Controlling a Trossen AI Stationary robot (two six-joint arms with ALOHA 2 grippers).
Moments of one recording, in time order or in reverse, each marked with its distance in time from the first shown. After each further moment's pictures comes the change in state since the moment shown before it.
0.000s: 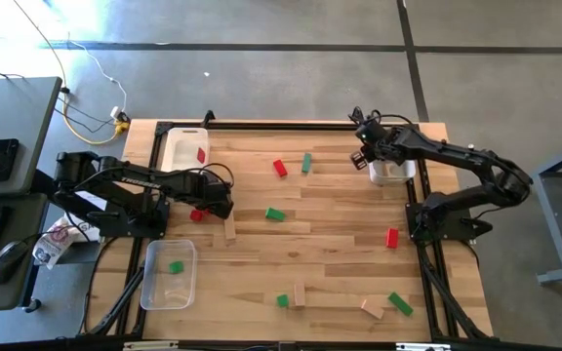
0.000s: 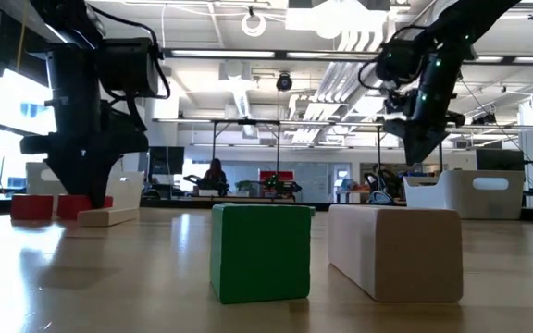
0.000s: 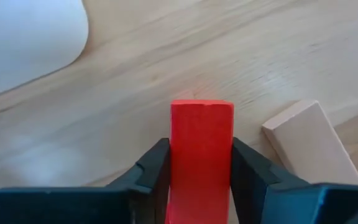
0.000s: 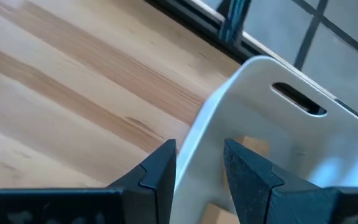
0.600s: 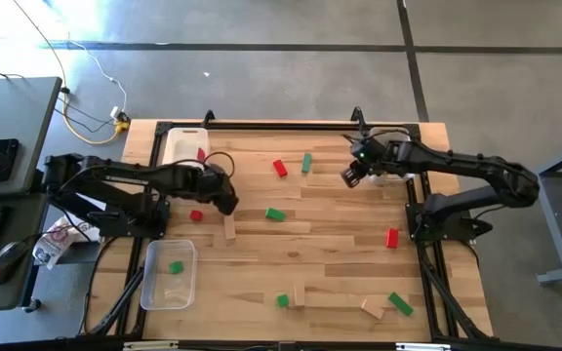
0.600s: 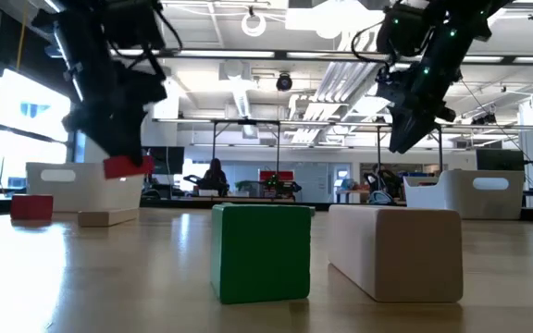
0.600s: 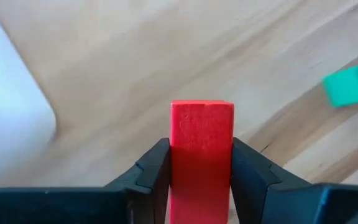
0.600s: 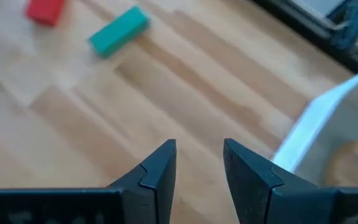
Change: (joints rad) left arm 0.001 -0.134 0.094 0.040 -0.063 0.228; right arm 0.247 -0.080 0.000 -0.007 -0.158 0.134
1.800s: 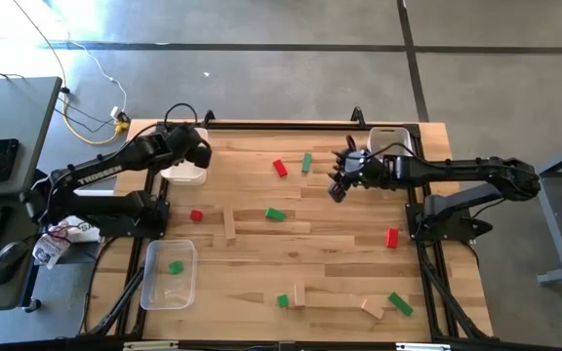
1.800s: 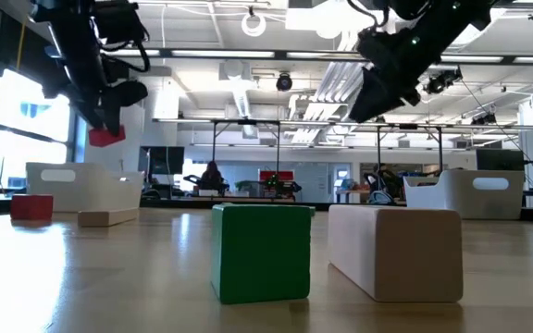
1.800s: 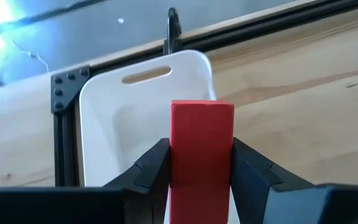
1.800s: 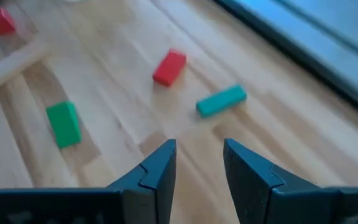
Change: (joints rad) left arm 0.511 -0.232 0.055 -0.158 -0.233 0.293; right arm 0.235 0.002 0.000 0.304 0.073 -0.069
